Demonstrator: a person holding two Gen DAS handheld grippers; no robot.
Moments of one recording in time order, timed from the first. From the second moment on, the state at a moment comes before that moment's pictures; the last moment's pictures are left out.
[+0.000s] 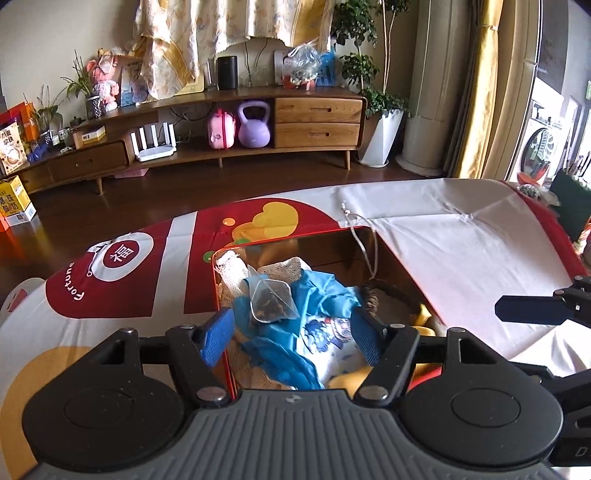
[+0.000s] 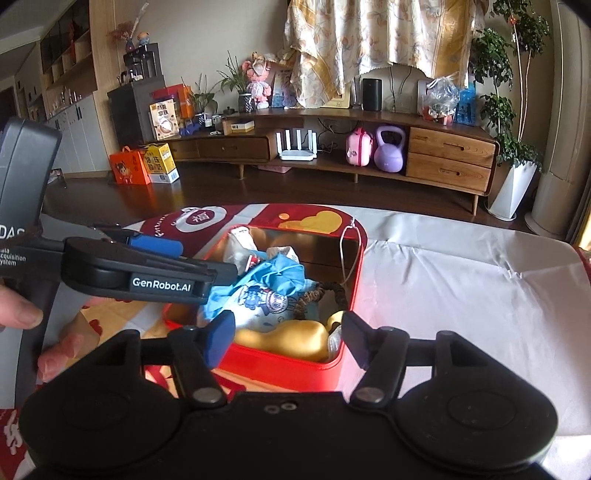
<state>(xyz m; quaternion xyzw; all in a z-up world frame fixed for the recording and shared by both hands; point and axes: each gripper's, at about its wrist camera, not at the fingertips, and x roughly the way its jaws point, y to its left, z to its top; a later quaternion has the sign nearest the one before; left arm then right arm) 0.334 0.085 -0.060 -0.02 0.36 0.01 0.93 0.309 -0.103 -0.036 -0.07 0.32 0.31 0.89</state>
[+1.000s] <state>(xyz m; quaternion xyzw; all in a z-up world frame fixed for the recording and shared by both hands) 0.208 0.052 -0.041 -0.06 0.34 0.00 0.94 0.231 -0.158 -0.024 -0.04 0.32 0.29 0.90</state>
